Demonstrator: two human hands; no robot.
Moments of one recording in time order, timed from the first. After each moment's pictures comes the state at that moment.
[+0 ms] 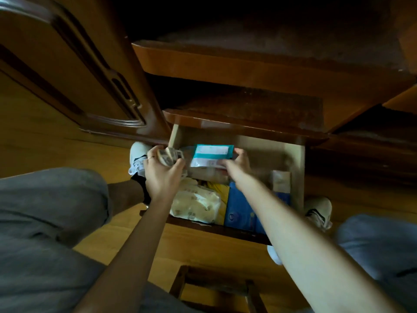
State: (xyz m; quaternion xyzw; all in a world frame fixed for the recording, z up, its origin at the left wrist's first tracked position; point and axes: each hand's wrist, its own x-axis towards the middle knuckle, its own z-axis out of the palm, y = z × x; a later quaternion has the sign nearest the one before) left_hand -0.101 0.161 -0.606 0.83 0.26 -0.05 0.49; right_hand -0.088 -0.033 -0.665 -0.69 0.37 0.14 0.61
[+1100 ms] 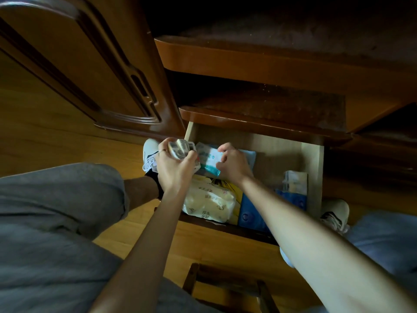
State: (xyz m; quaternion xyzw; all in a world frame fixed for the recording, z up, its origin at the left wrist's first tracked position) left_hand -0.092 0.165 -0.591 0.81 0.27 -0.02 0.52; right_hand -0.075 -0.001 -0.687 -0.89 0.11 0.15 0.42
